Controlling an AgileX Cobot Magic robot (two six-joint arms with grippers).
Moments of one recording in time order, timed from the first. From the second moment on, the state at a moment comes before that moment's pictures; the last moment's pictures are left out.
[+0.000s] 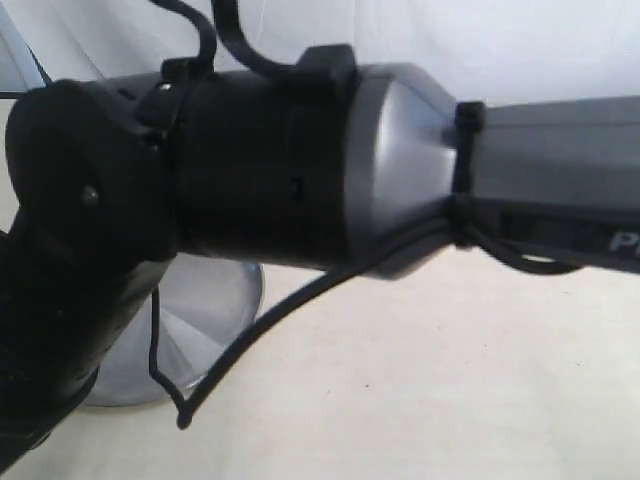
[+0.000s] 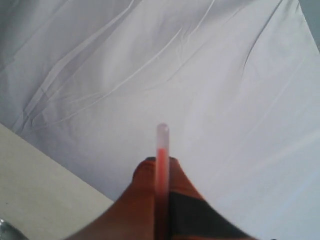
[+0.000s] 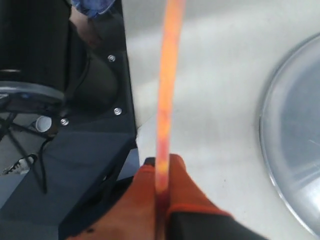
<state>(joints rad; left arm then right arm) -0.14 0.00 -0.10 1.17 -0.14 -2.08 1.10 1.87 -1.56 0.41 0.81 -0.41</state>
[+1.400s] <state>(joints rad) -0.14 0.00 -0.12 1.43 -0.16 -2.09 1.10 1.78 -1.56 0.40 0.70 -0.40</state>
